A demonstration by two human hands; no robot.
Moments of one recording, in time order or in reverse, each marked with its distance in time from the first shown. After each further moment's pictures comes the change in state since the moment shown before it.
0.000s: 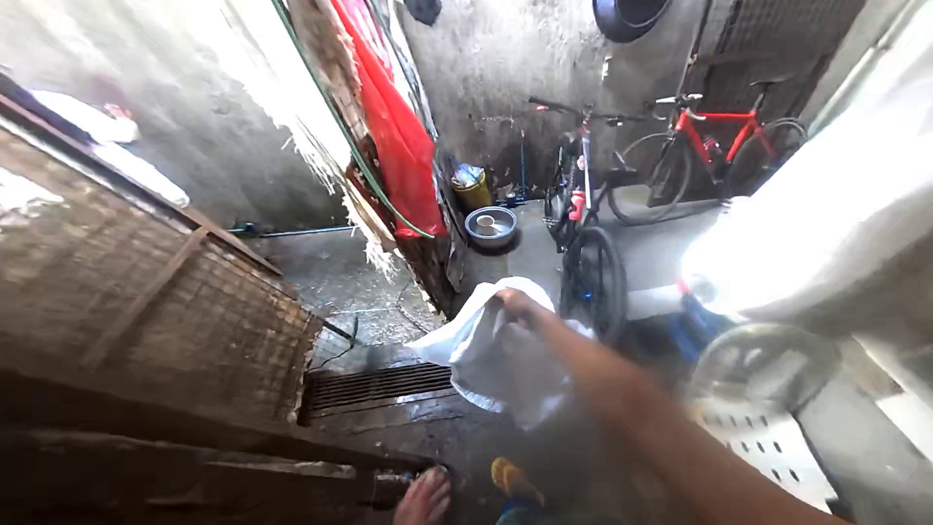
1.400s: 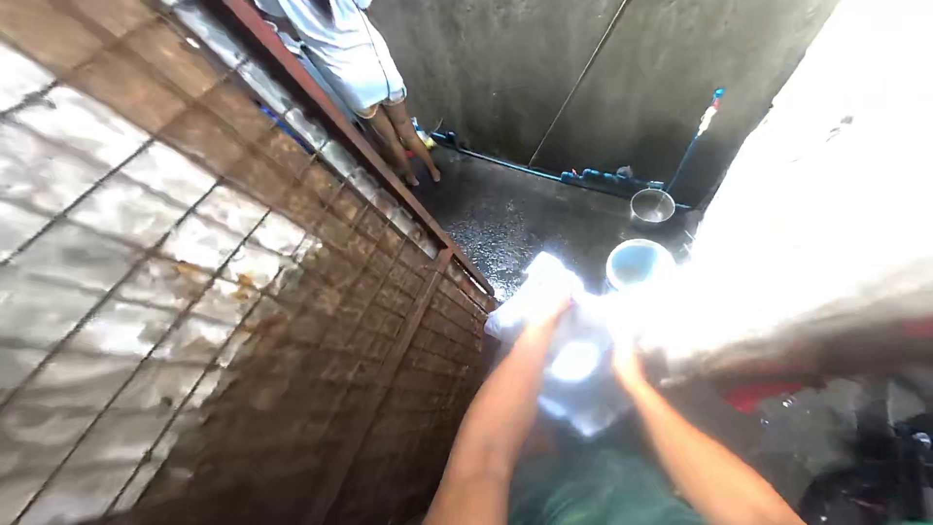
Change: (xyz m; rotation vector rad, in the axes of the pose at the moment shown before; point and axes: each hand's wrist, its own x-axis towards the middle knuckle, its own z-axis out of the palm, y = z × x) left_hand 0.918 0.707 -0.268 0.078 0.029 0.193; right_hand 0.883 -0.060 0.432 -0.629 0.122 0.315
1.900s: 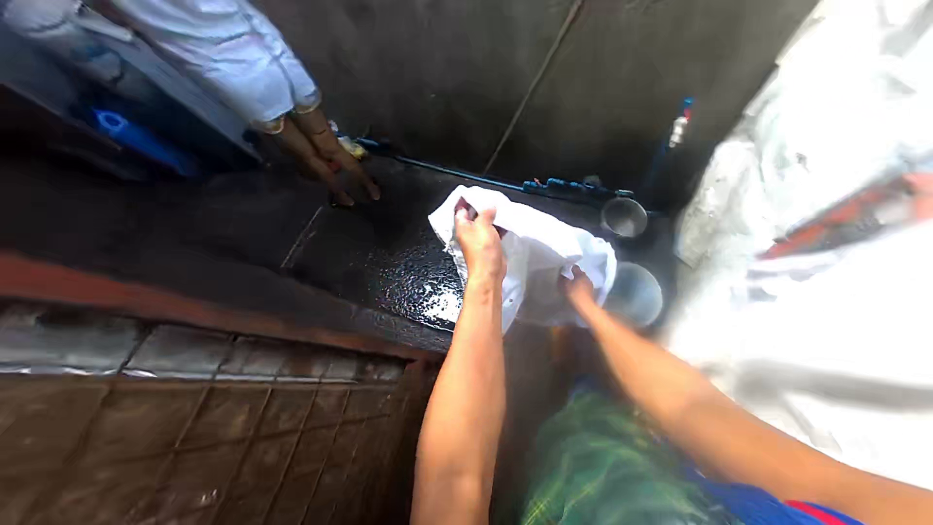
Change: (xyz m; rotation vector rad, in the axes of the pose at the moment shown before) left_hand 0.258 0.214 -0.105 -0.528 0.319 0.379; right_hand 0.304 -0.254 0.018 0.140 0.057 -0.095
